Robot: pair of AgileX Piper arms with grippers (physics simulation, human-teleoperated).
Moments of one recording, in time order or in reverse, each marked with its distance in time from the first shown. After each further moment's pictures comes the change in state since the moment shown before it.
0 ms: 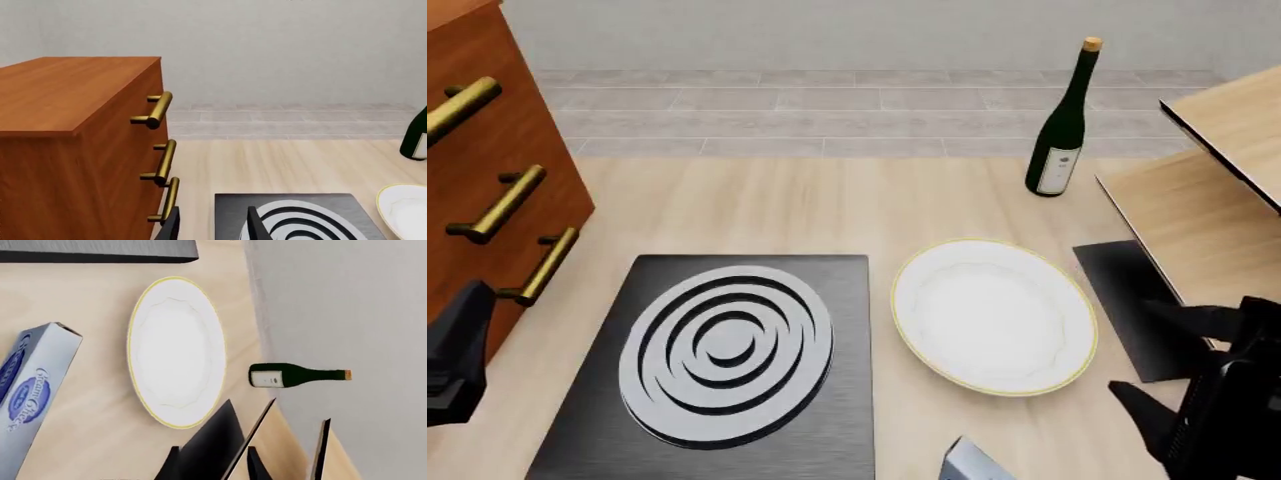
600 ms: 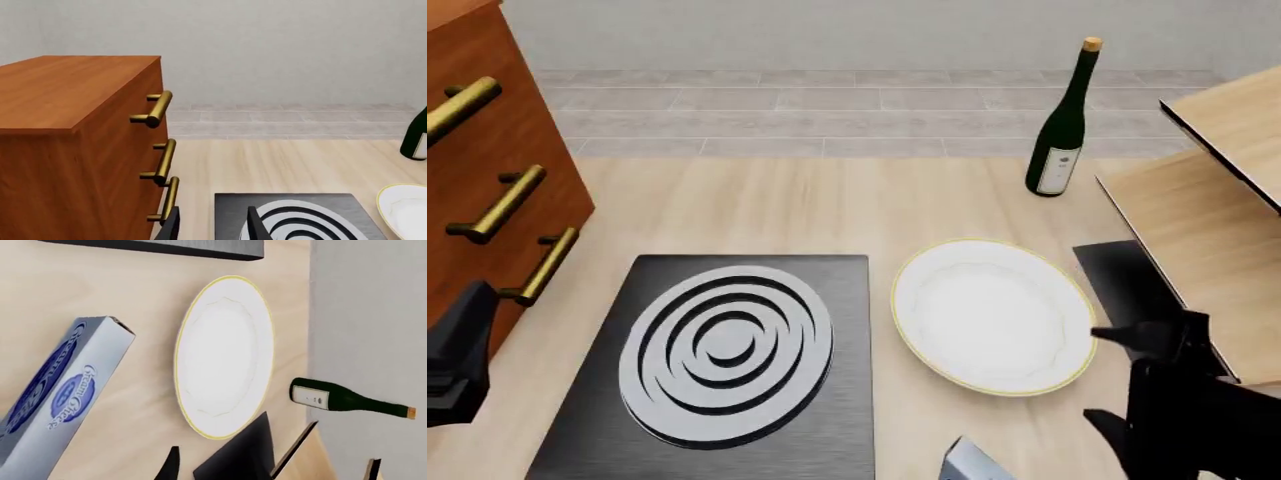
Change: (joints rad) left arm 0.000 0.011 0.014 -0.026 -0.002; right arm 0.051 0.269 -0.006 -0.055 -0.053
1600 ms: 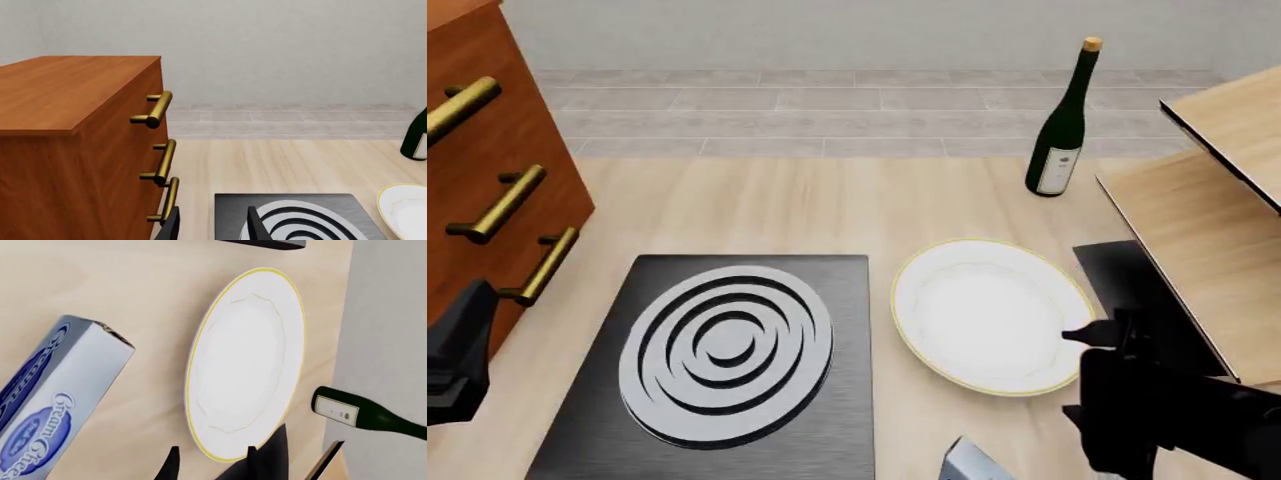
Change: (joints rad) left arm 0.001 0.007 -0.004 -0.002 0.000; right arm -0.038 0.413 -0.007 -0.307 -0.068
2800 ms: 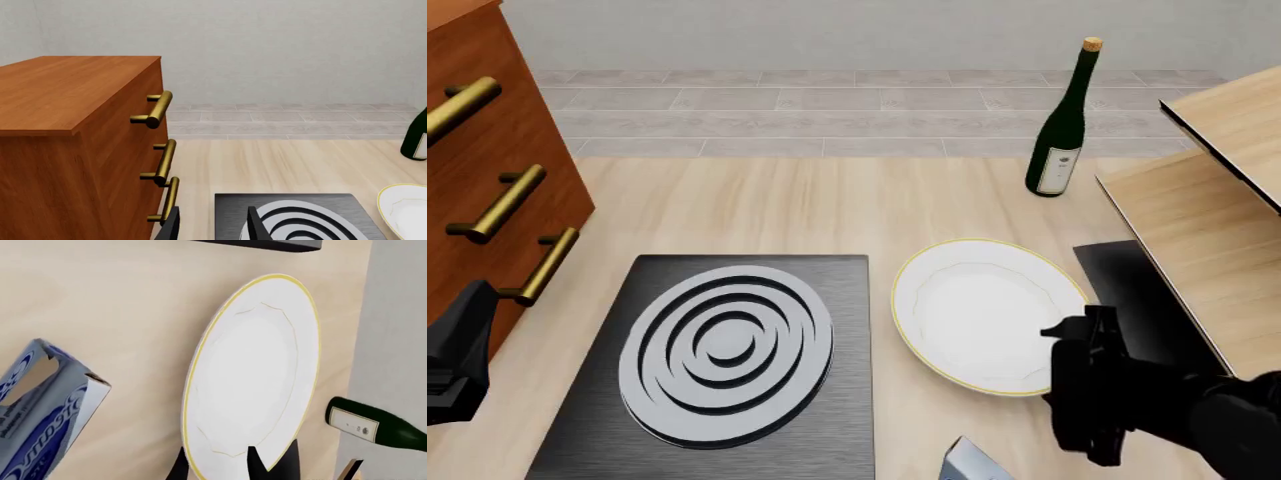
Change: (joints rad) left arm 0.000 0.001 0.000 0.000 0.000; right arm 0.008 0.251 -0.048 -0.168 0.028
